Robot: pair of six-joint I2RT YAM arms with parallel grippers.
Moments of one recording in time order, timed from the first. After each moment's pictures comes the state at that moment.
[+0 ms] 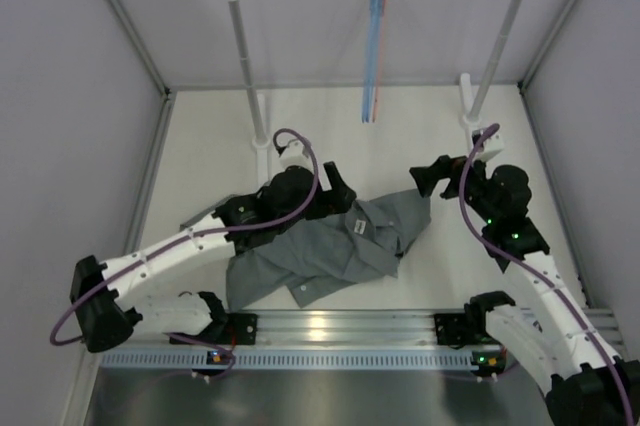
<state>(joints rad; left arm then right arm) -0.97 1.20 1.03 -0.36 -0.32 -0.89 0.21 0.76 0.59 0.01 -0.27 0.29</state>
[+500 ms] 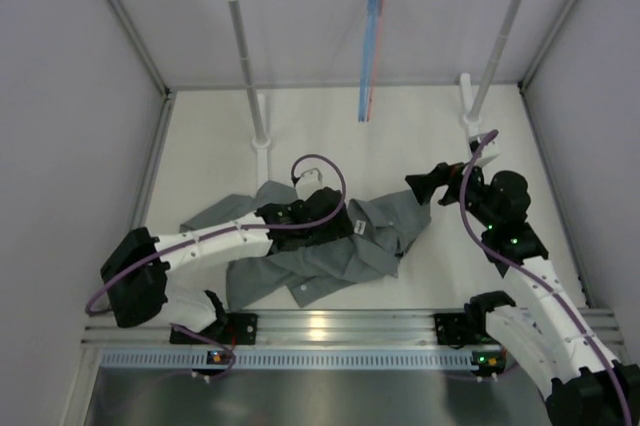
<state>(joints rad) -1.02 1.39 0.93 -0.44 -0.33 -1.14 0.21 0.73 0.55 0.04 -0.35 0.32</state>
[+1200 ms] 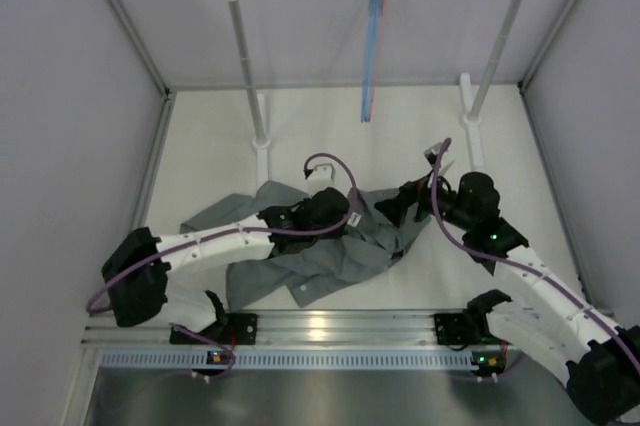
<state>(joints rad) -1.04 1.46 0.92 -0.30 -0.36 -0.99 0.38 0.82 0.53 0.07 -0.45 0.31</state>
